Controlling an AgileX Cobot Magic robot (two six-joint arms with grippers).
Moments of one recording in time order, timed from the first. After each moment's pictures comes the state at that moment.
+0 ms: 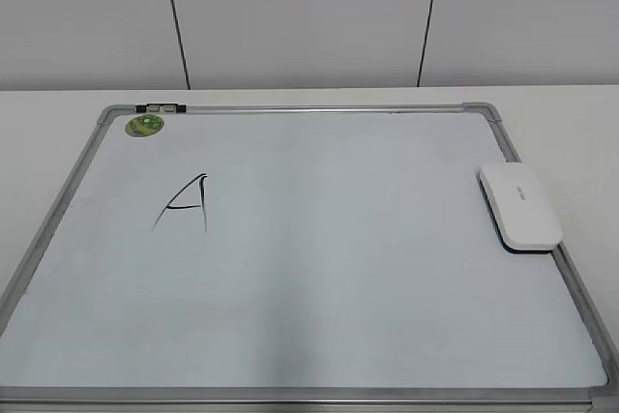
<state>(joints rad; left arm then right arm) -0.03 0.43 -0.51 -0.08 1.09 0.14 0.07 0.39 -0.49 0.01 1.12 -0.05</state>
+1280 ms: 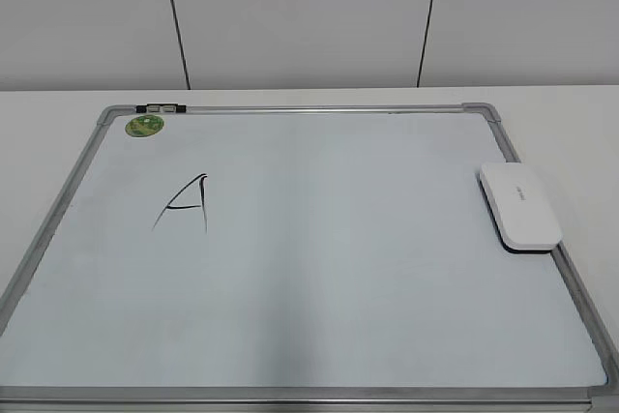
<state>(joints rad) -0.02 0.02 -0.51 -0.08 1.10 0.14 0.01 0.00 -0.49 0.01 1.14 -0.05</state>
